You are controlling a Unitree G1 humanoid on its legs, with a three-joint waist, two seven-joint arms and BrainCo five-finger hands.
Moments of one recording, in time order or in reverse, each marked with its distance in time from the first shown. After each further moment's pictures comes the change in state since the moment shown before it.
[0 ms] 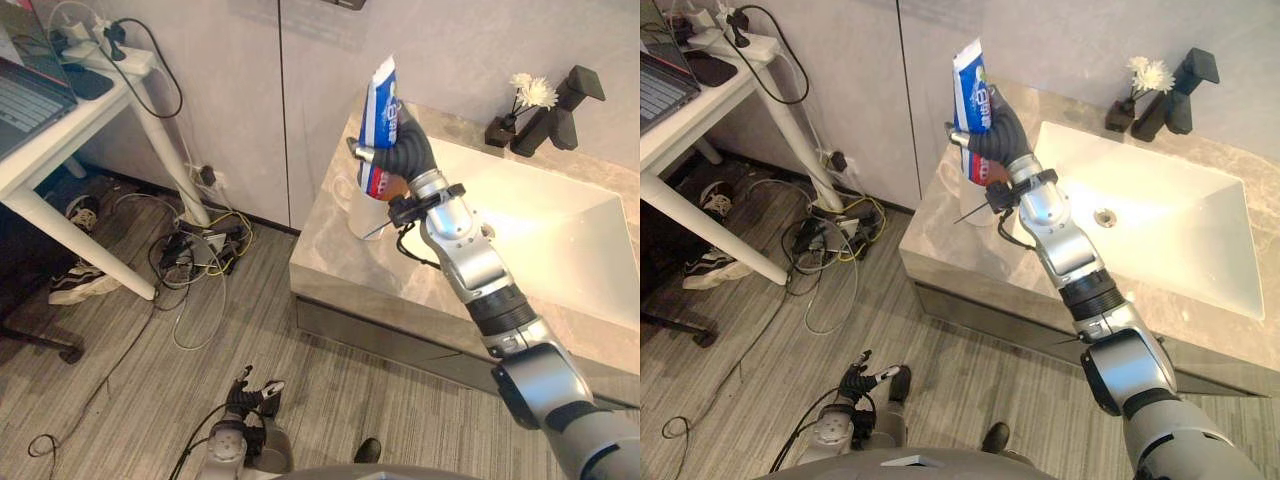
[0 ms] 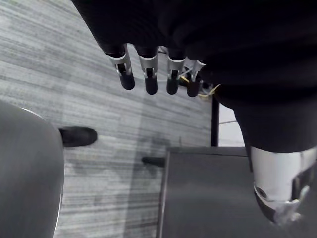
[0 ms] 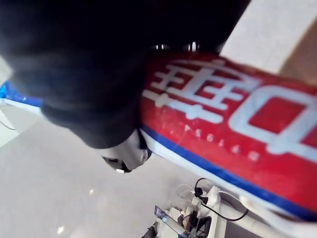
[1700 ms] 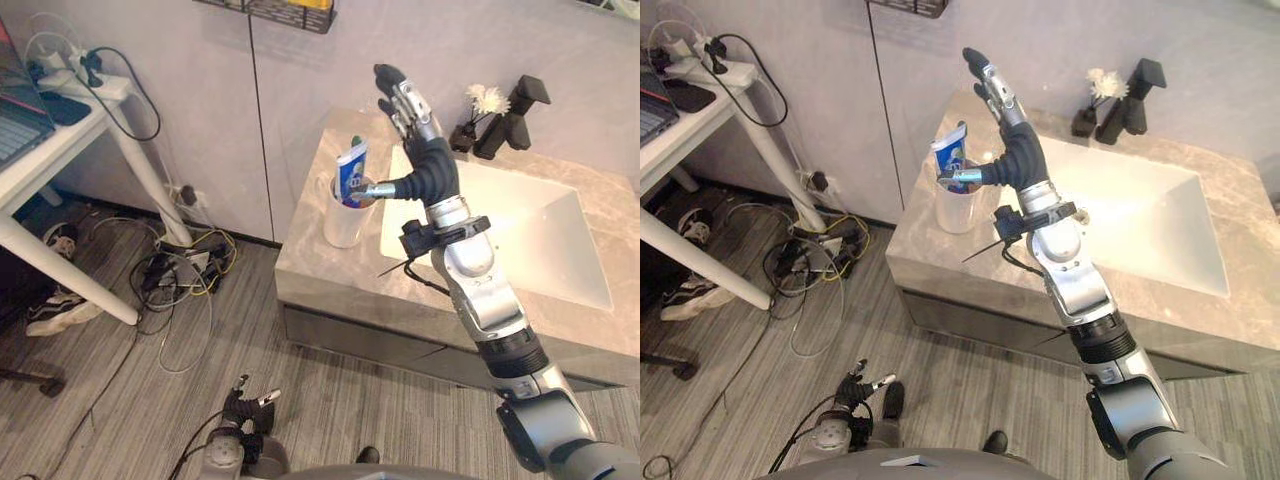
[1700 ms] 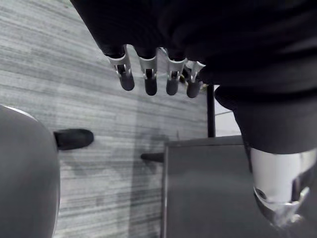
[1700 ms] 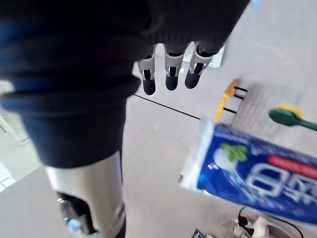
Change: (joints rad) left arm -0.003 0.013 0.008 0.069 0.014 0.000 0.012; right arm 0.194 -0.001 -0.088 -0.336 -0.040 -0.052 -0.010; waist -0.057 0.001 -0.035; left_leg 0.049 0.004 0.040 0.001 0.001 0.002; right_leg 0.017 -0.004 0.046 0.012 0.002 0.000
